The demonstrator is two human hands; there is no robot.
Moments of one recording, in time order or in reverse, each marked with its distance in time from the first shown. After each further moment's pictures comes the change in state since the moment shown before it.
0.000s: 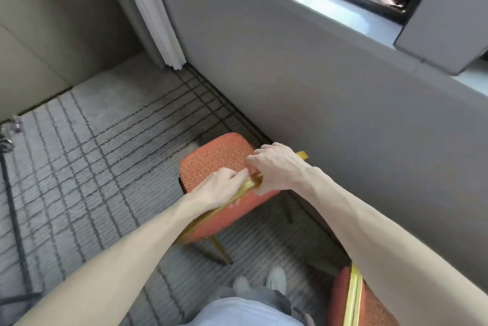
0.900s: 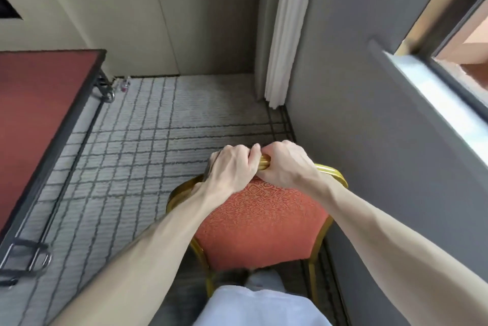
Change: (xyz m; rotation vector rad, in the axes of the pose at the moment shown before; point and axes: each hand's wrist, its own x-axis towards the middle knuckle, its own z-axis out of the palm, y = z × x) left_hand 0.172 -0.095 -0.308 0.102 0.920 -0.138; right_hand 0.414 -0.004 -0.144 0.149 0.051 -0.146
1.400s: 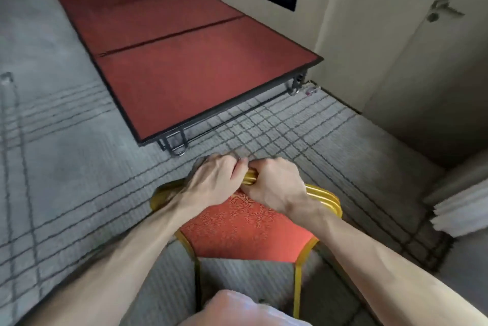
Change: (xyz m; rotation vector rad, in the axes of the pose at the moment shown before) left_hand -0.122 -0.097 -0.104 0.111 0.396 -0.837; right_hand 0.079 -0.193 0.038 -0.014 -0.198 -1.035
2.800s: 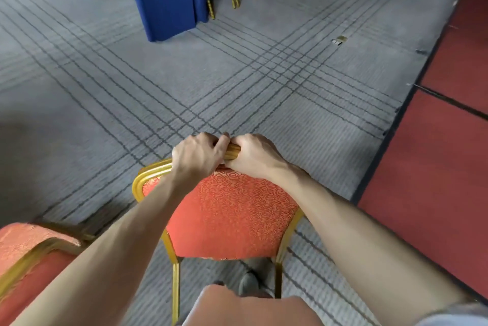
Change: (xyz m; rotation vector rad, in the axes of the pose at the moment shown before) left_hand -0.168 -0.505 -0.238 0.373 0.324 -1.417; right_hand 0.352 -0.584 0.253 0.178 -0.727 -1.168
